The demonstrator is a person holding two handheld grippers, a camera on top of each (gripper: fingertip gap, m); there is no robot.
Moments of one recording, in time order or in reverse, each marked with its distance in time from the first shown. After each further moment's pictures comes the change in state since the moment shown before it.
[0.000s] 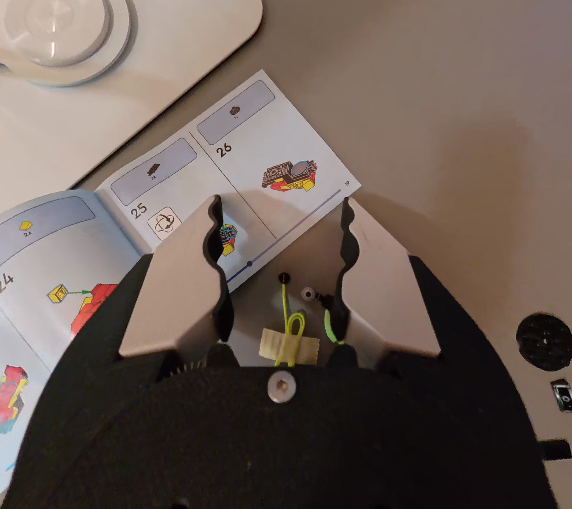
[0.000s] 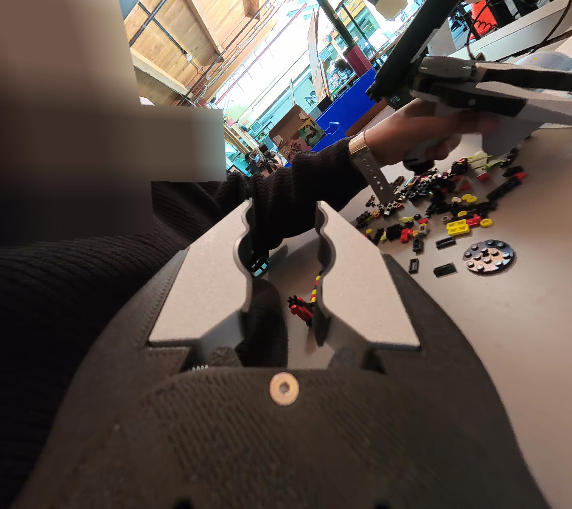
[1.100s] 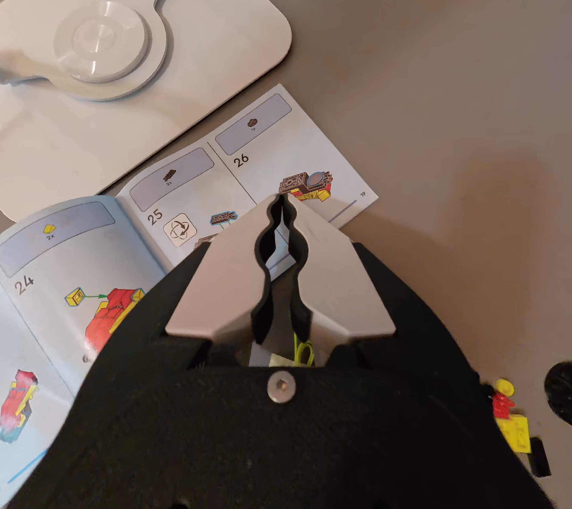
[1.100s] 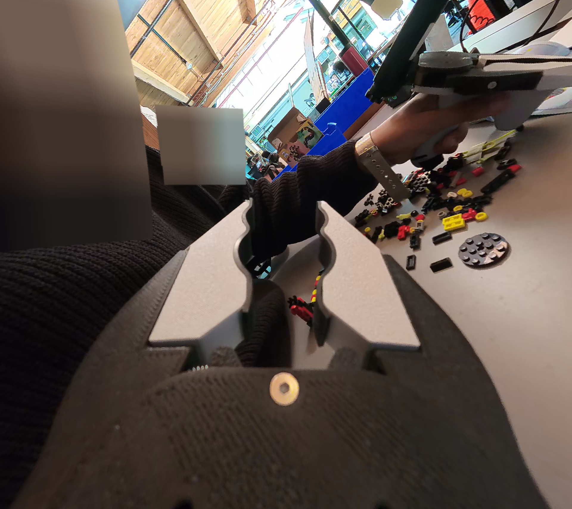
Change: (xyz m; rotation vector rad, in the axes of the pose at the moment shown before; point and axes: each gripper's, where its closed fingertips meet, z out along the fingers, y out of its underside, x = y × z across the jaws) left arm -0.012 -0.010 0.006 0.064 -0.064 -0.037; right arm 0.006 -0.001 -0.003 0.011 0.004 0.040
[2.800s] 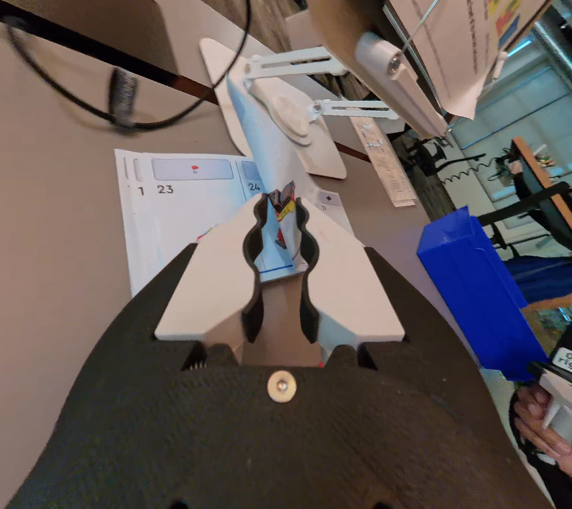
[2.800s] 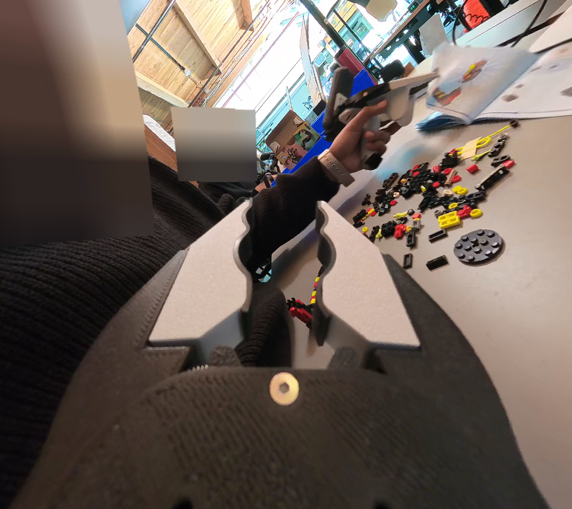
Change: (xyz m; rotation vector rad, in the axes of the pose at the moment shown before) left arm -0.132 0.030 -0.113 0.460 0.243 -0.733; right arm 0.006 -0.002 0.000 0.011 0.008 0.027
